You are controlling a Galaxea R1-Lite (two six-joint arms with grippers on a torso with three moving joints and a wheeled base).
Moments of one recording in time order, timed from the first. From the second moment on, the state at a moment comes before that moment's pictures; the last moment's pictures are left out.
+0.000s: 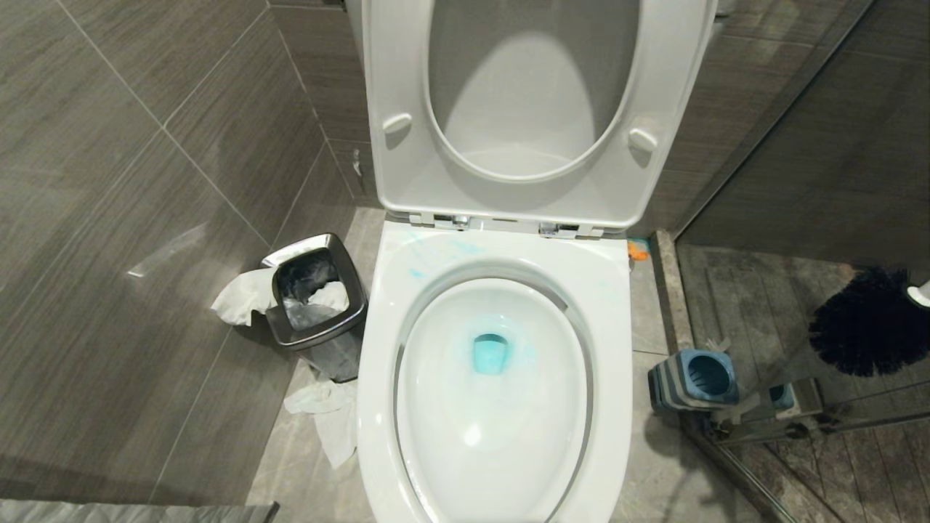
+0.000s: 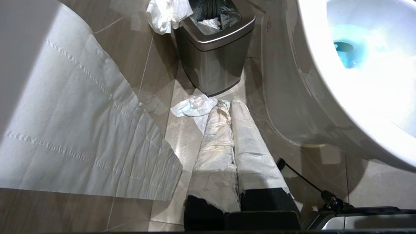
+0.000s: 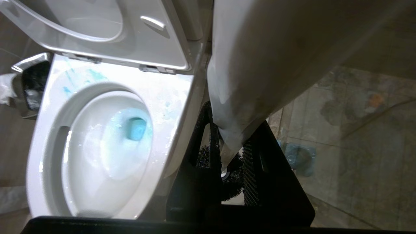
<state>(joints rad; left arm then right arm) -0.01 0.00 0.00 0.01 0.00 0.00 -0.37 1.08 -1.60 0.66 0.47 0.01</state>
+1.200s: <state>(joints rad) -0.01 0.00 0.00 0.01 0.00 0.00 0.79 1.51 -1.68 0.33 -0.56 0.17</state>
